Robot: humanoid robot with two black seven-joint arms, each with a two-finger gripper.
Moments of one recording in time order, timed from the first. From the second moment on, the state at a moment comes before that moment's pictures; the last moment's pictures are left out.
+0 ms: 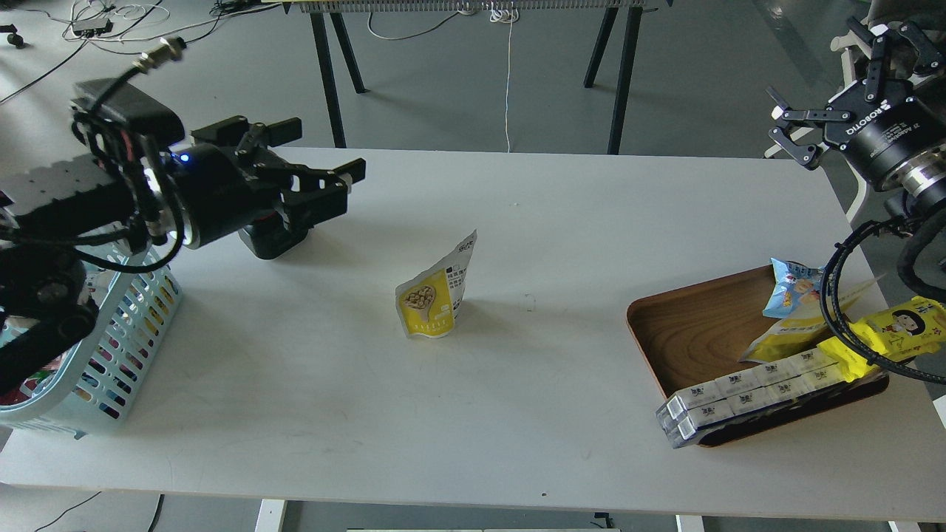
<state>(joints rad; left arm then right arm) -0.63 0.80 -0.73 -1.76 1.97 -0.28 0.04 0.78 -0.75 0.57 0.95 0.43 0.49 0.13</state>
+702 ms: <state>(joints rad) -0.47 0.57 -0.62 -1.76 2.18 -0.27 0.22 0.77 -0.72 0.56 0.95 0.43 0.49 0.13</state>
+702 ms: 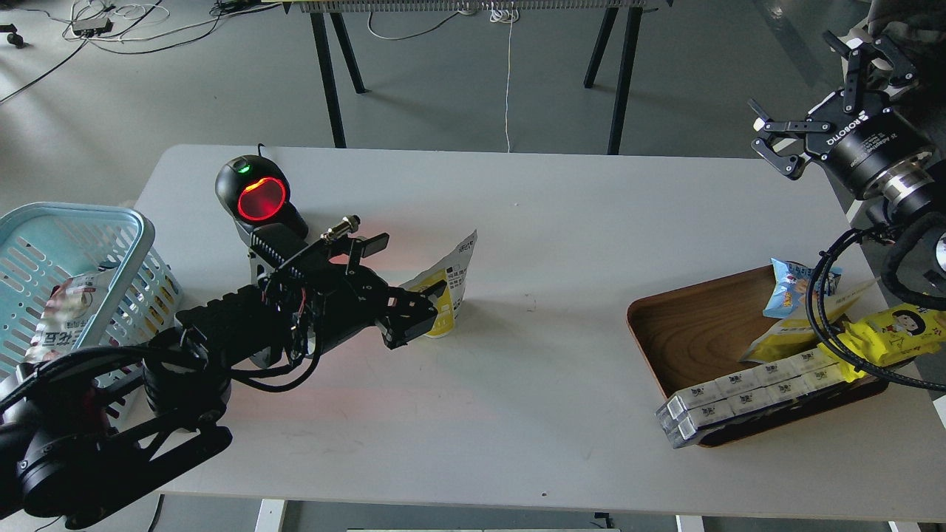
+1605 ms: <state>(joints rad) -0.41 0.53 -0.62 -1.70 2.18 -0.27 0.21 0.78 -0.72 0.56 0.96 0.43 0.49 0.13</state>
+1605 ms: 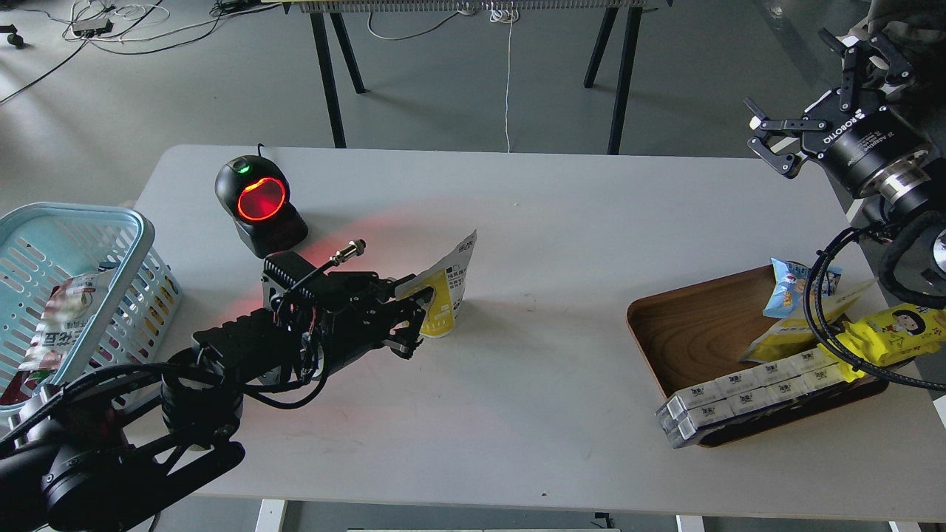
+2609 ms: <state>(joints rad) -0.46 0.73 -0.71 -1.76 2.18 -0.14 0.05 0.79 -0.72 0.56 0.96 0.42 0.49 0.13</state>
